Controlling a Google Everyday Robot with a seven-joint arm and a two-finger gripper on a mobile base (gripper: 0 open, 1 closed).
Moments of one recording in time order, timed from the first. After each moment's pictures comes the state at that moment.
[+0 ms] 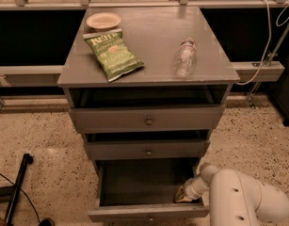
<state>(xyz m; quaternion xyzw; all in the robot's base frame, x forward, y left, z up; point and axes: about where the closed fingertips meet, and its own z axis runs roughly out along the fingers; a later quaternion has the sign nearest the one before) 0.531 -0.189 0.114 -0.67 0.68 0.24 0.17</state>
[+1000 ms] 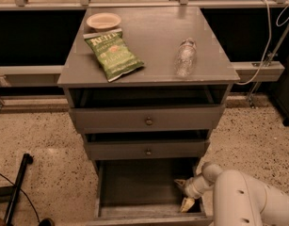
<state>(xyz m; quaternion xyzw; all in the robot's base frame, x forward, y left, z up) 0.527 -0.187 0.124 -0.68 0.67 0.25 0.18</state>
